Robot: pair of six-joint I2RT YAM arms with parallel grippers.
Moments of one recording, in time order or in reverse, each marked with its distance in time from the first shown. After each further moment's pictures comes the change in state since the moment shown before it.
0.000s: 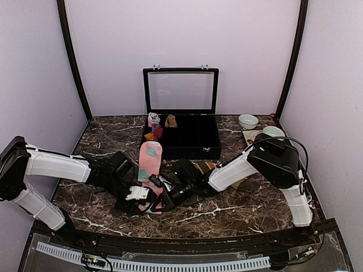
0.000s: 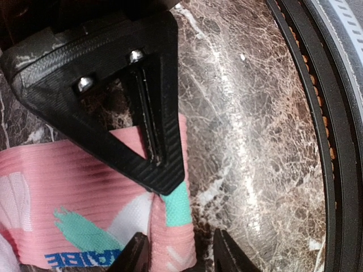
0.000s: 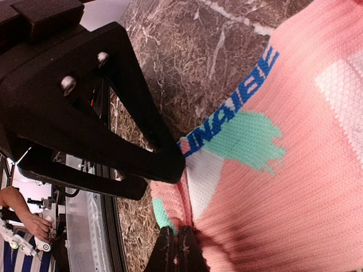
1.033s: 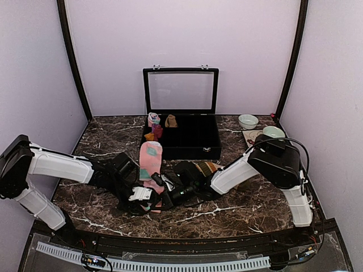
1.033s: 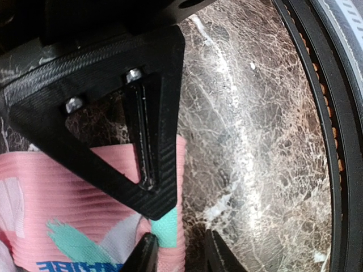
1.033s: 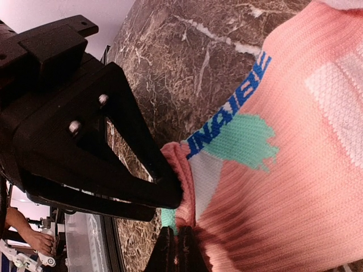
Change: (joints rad) left arm -0.019 0.029 0.008 0.044 -0.039 -0.041; right arm 0.013 -0.013 -0.058 0.122 0.083 0.089
